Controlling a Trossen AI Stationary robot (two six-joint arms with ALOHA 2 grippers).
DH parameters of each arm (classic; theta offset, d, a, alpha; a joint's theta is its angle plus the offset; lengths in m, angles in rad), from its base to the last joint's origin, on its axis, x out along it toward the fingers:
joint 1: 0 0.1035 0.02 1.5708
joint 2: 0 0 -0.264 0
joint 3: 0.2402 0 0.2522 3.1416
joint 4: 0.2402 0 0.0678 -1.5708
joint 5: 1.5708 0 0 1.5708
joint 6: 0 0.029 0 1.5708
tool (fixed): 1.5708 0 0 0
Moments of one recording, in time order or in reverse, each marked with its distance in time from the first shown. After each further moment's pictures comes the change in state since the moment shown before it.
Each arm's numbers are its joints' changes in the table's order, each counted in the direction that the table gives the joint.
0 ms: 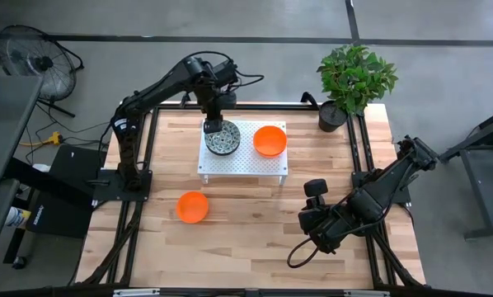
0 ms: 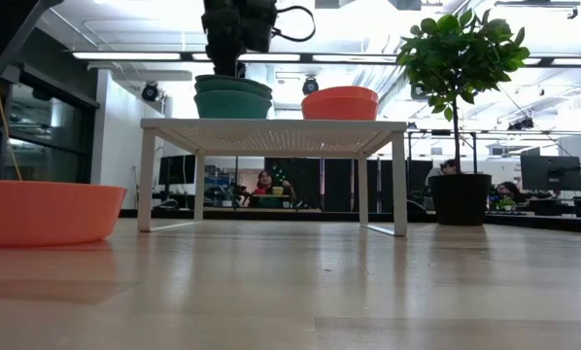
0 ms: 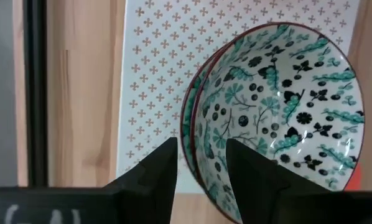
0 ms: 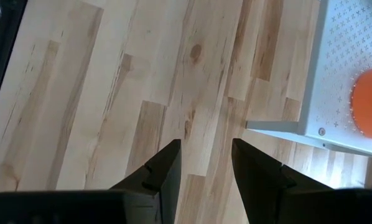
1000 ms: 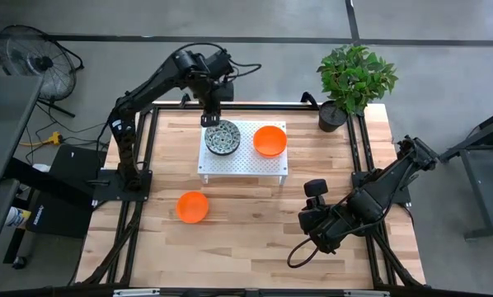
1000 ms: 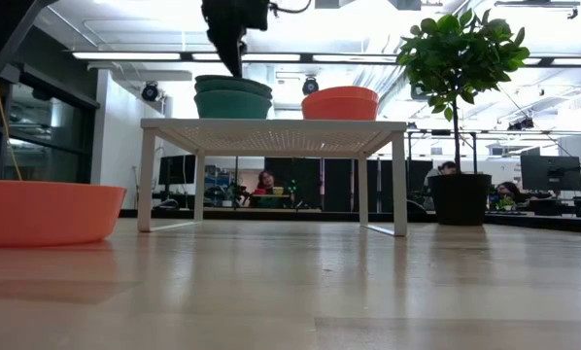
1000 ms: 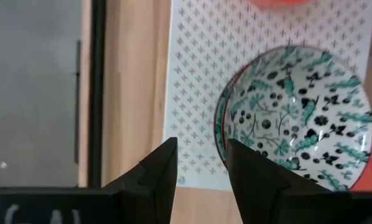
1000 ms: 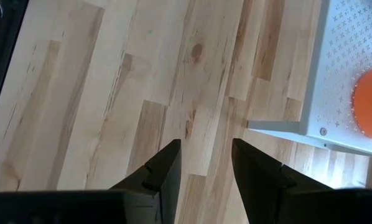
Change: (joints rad) left arm 0.000 0.018 0.114 0.000 -0.097 0.050; right arm -0.001 0.000 0.000 0.000 -0.004 -0.001
